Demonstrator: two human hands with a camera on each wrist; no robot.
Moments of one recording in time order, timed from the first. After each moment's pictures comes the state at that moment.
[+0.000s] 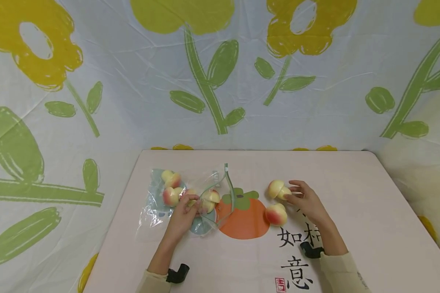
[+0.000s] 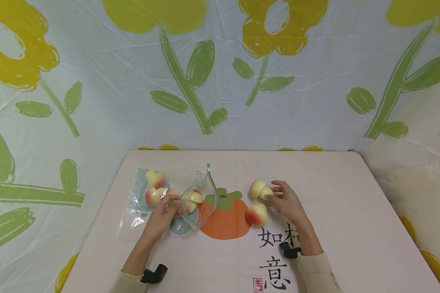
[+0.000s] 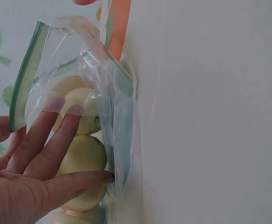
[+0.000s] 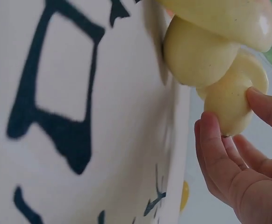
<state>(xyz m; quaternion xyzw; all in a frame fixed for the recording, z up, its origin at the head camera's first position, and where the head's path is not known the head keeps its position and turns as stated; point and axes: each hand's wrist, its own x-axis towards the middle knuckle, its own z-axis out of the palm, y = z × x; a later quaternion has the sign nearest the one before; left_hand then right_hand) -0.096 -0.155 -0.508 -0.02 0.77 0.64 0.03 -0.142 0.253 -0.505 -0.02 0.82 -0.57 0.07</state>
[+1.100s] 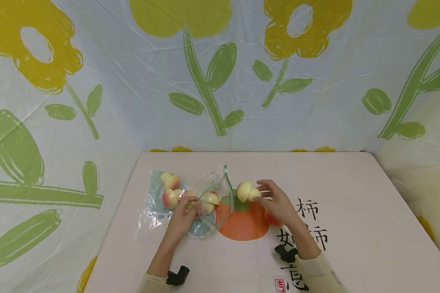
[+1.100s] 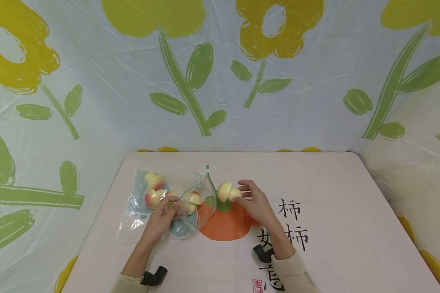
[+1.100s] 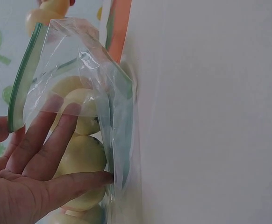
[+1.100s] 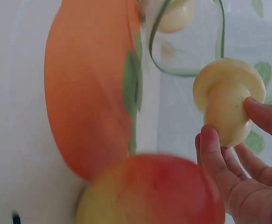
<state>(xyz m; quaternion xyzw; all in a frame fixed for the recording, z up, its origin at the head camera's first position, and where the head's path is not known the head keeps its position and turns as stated) -0.082 -0.147 -0.469 -0.02 0.76 0.65 0.03 -0.133 0.164 -0.480 -0.08 0.81 -0.58 0.07</state>
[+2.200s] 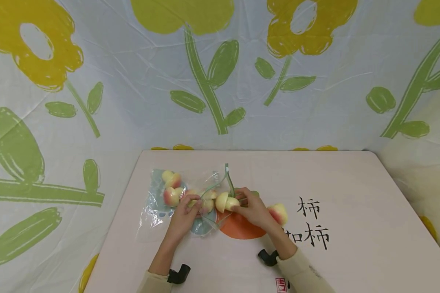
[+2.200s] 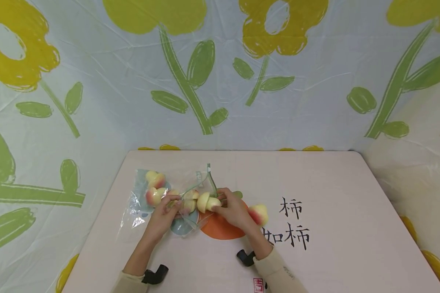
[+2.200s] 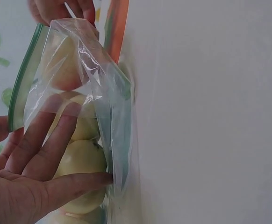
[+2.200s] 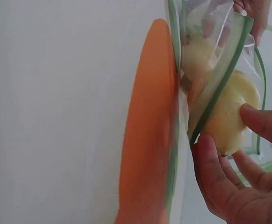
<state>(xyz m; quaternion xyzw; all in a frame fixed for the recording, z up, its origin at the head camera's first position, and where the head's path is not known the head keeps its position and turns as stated) -0.085 -0.148 -0.471 -0.01 0.77 0.64 0.03 -0.129 0.100 -0.504 -0.12 0.83 -0.54 0.09</state>
